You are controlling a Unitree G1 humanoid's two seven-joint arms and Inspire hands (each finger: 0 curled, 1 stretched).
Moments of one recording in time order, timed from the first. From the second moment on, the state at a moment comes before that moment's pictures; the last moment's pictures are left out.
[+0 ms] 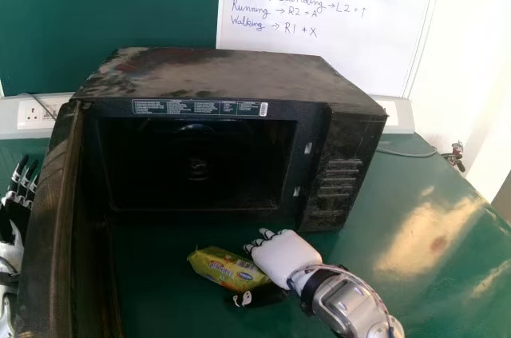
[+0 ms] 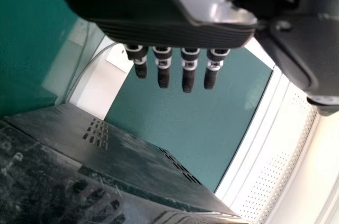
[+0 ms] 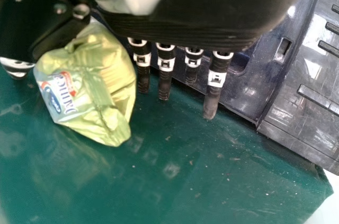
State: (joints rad) left arm -0.24 0.25 0.64 0.63 -0.65 -0.40 -0.68; right arm -0.33 -0.63 0.46 -0.21 -1.19 -0.12 0.59
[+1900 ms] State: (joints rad) left arm -0.25 0.25 0.64 0.64 -0.65 -0.40 -0.69; right arm -0.34 -0.63 0.44 -0.22 -1.17 -0.11 0.57
